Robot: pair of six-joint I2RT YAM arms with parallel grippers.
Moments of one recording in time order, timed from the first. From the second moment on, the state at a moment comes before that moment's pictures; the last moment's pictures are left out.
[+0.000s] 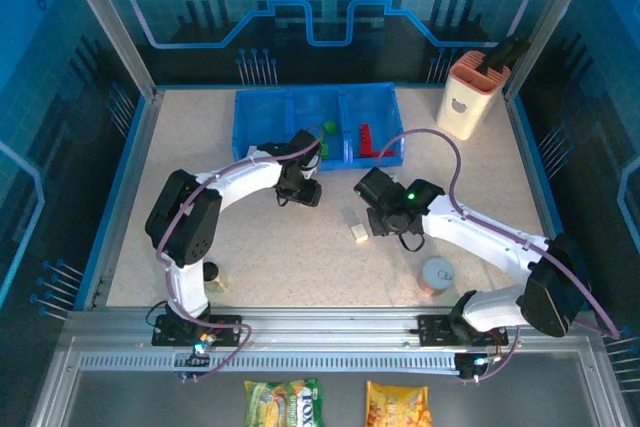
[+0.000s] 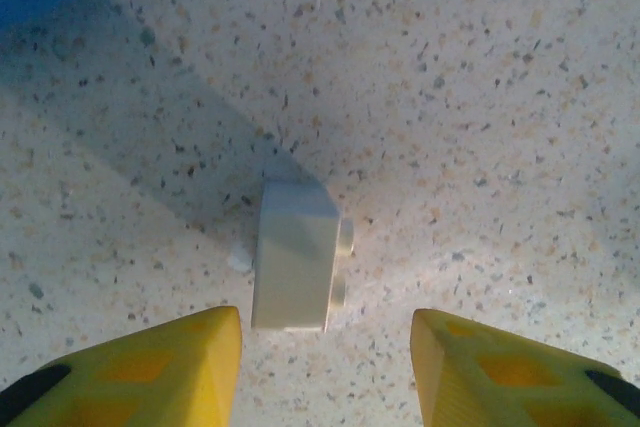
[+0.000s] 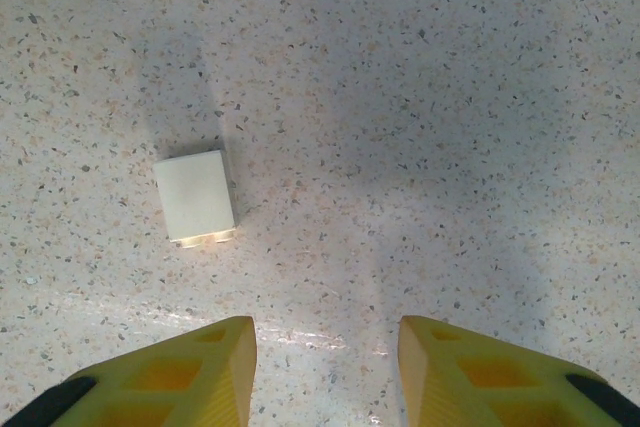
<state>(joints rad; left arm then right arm) -0.54 1.90 1.35 -0.73 0.05 -0.28 0.78 1.35 1.03 -0.97 0.30 0.57</state>
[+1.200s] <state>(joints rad) -0.54 1.92 1.40 -0.76 0.02 -0.23 0.78 1.31 1.03 -0.99 0.31 0.58</state>
